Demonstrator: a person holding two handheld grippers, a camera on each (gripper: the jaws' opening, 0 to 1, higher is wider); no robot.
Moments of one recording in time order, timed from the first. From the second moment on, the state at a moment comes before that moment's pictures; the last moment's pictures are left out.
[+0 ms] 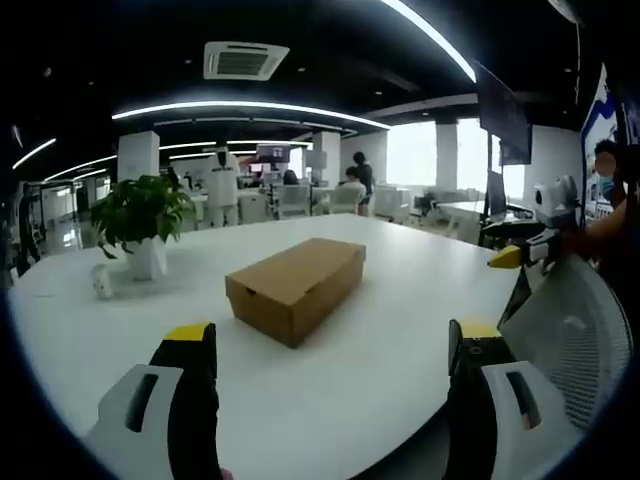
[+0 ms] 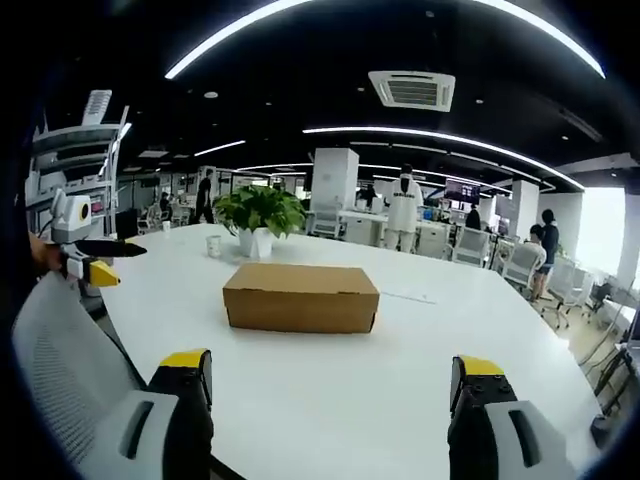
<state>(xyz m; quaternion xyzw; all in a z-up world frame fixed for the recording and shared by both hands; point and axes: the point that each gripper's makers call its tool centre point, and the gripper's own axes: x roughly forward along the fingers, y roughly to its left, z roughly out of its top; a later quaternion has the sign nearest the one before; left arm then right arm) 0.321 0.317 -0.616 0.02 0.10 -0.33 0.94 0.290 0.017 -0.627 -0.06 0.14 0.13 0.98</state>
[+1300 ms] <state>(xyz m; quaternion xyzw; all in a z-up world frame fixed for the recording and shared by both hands) 0.321 0.317 -0.613 0.03 0.12 -0.32 0.94 0.289 0.018 -0.637 -0.07 0.17 0.15 0.97</state>
